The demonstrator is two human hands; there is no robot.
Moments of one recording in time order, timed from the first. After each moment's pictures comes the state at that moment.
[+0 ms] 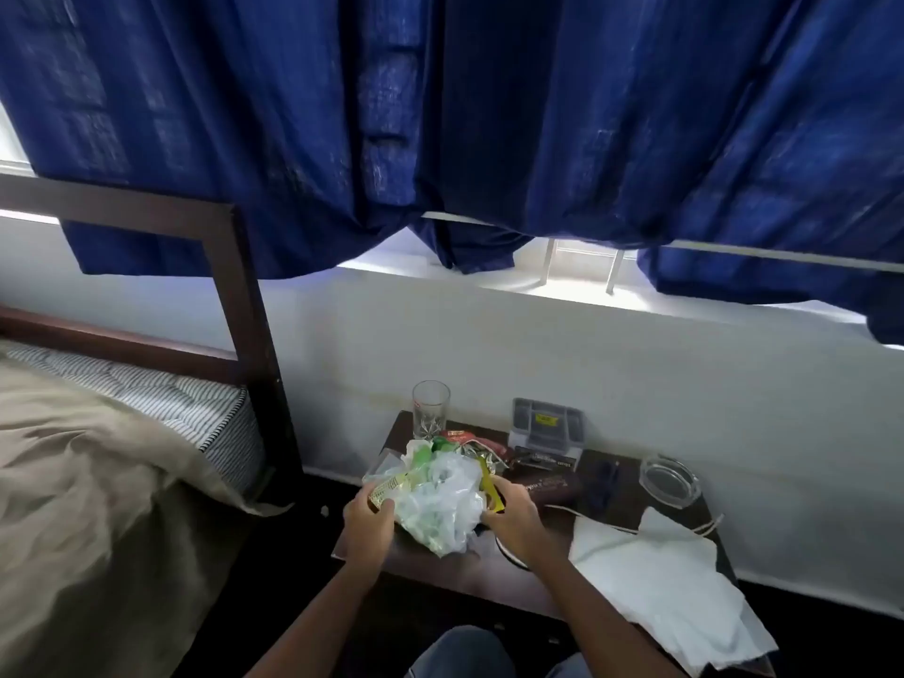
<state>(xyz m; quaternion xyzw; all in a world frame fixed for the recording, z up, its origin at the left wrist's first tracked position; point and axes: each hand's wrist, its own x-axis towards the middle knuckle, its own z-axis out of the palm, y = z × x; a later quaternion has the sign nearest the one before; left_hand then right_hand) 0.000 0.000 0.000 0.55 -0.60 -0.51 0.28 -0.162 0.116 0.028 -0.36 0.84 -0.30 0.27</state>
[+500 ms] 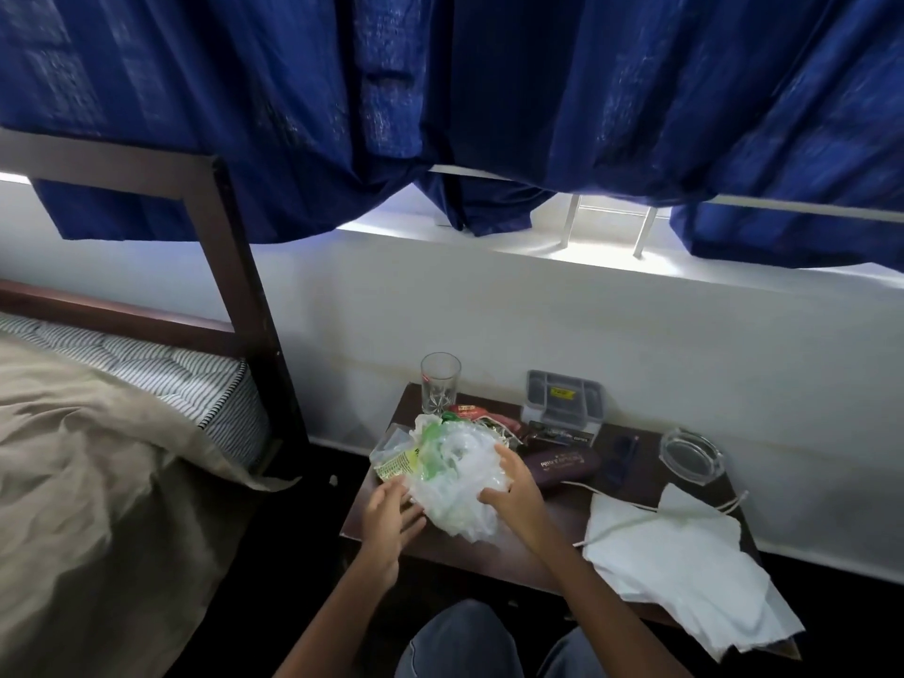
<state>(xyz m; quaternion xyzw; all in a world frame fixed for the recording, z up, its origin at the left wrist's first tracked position) 0.001 0.027 0.025 0.49 -0.34 -0.74 0.31 -0.144 0.109 0.043 -0.29 0.77 -0.46 0.33</state>
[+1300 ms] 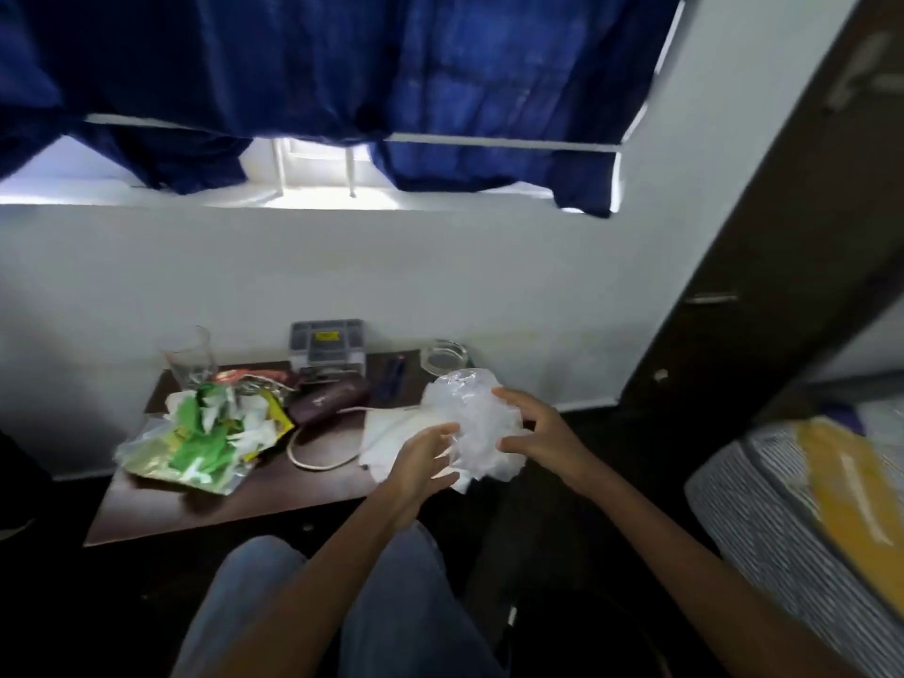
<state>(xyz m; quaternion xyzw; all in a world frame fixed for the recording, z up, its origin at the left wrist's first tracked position) -0.141 0.264 0.086 0.25 -0.50 -0.83 0.02 -0.238 0.416 0.128 -0.27 0.80 -0.49 0.19</state>
